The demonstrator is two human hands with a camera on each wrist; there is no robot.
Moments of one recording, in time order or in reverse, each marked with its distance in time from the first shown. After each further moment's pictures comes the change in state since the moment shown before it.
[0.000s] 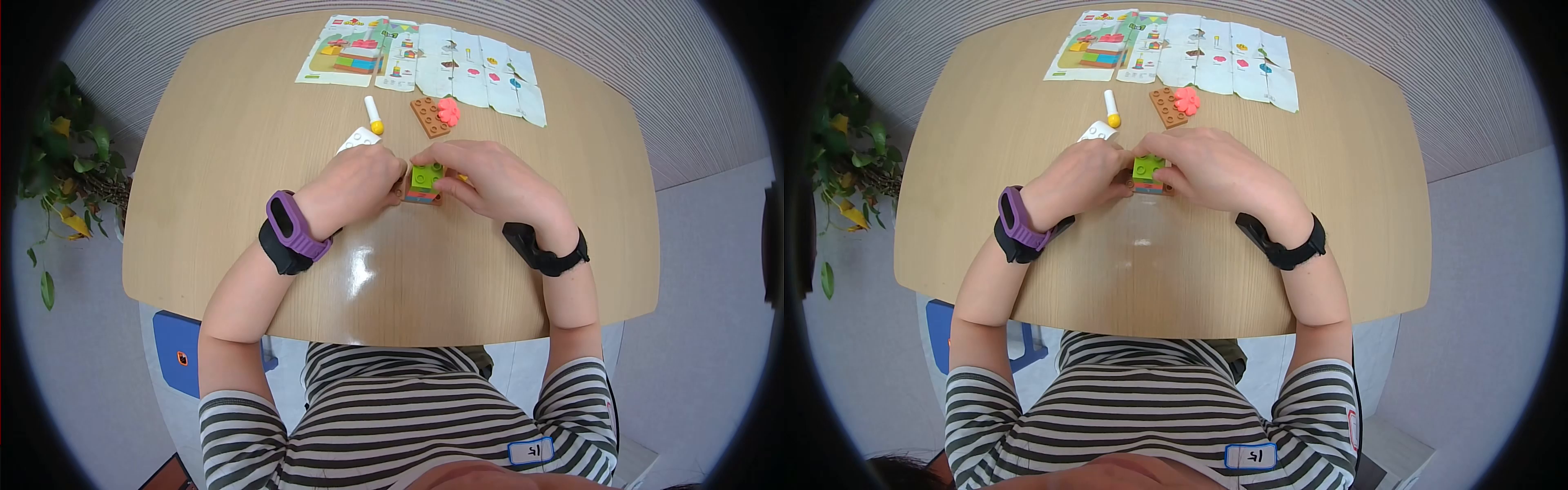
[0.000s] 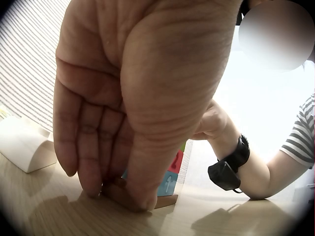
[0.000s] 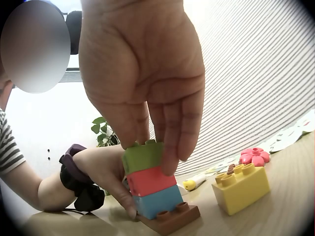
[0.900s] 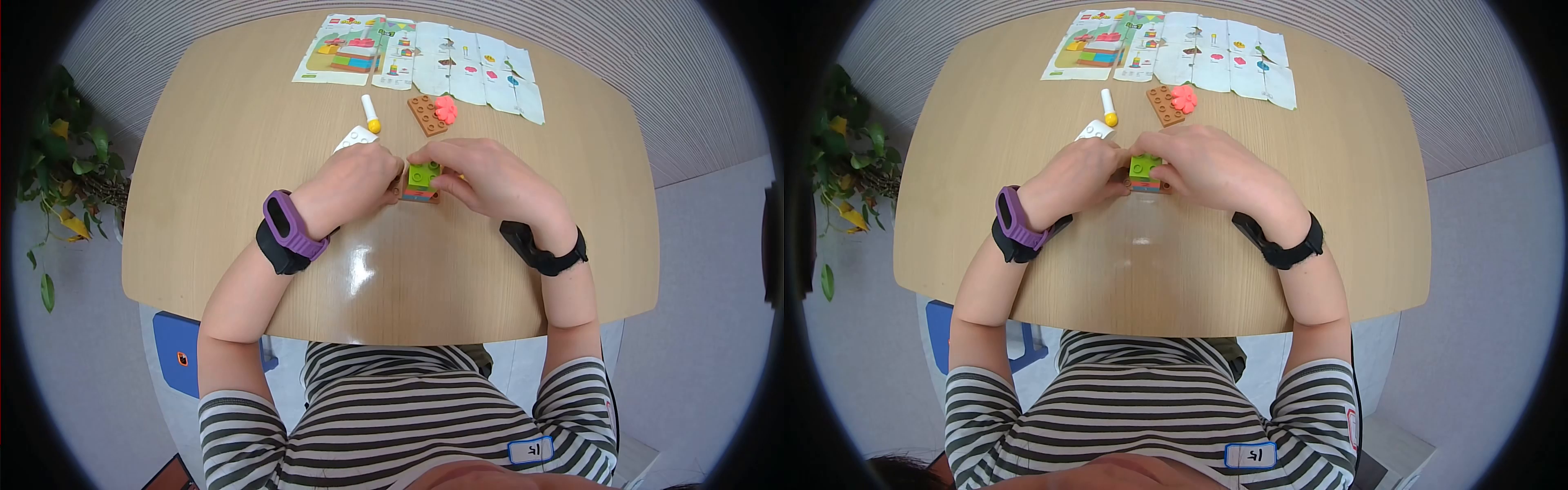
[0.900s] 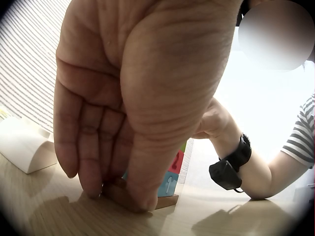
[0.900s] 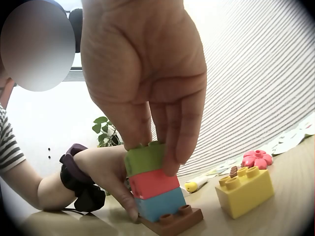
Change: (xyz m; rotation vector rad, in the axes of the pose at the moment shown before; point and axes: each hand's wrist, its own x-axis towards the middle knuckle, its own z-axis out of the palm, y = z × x) left_hand 0.001 0.001 -0.004 -0.016 -0.096 -0.046; right_hand 0.000 -0.002 0.000 0.004 0.031 -0.018
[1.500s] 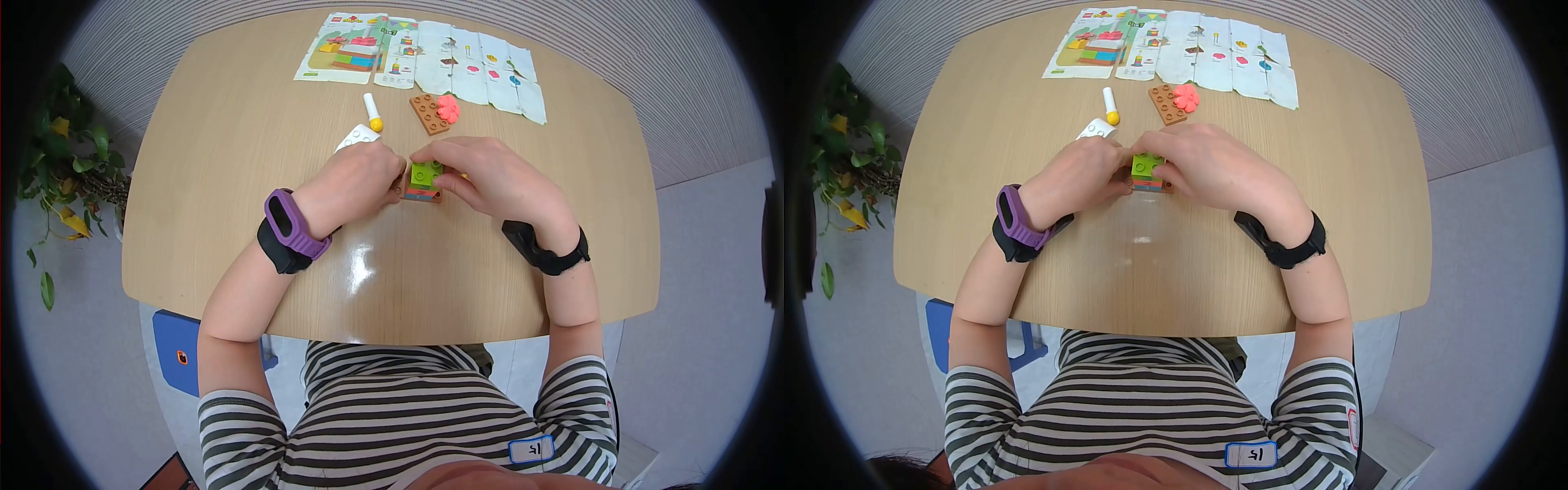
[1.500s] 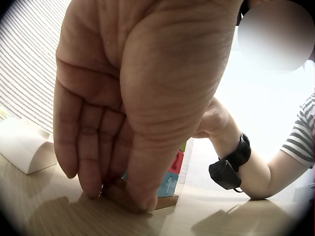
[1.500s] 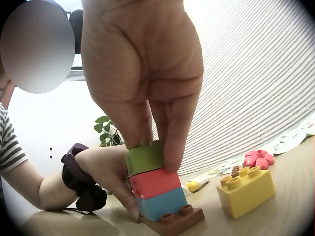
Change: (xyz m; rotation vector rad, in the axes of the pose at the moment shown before) left_hand 0.000 -0.002 0.005 0.020 0.070 0.037; right_hand 0.001 0.002 0.000 -0.010 -0.013 -0.036
